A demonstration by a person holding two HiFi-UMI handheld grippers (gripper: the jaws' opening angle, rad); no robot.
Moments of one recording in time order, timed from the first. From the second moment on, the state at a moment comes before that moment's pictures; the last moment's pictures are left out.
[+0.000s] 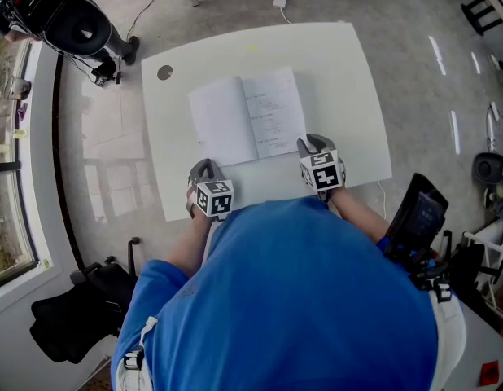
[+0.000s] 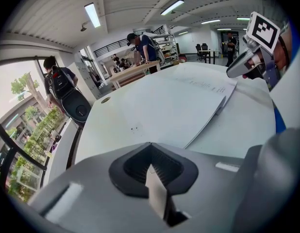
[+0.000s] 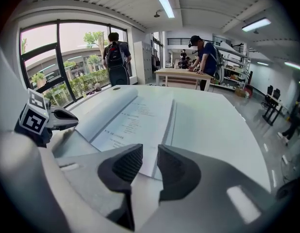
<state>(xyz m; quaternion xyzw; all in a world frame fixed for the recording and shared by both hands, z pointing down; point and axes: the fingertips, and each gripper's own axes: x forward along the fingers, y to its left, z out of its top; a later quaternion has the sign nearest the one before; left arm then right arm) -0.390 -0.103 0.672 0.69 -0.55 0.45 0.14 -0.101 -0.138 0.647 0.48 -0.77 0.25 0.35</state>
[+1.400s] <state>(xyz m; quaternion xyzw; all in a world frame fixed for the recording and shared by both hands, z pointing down) -0.397 -0.081 0.652 0.68 -0.58 0.43 0.15 -0.220 -0.122 0.580 0.33 -0.86 0.19 0.33</state>
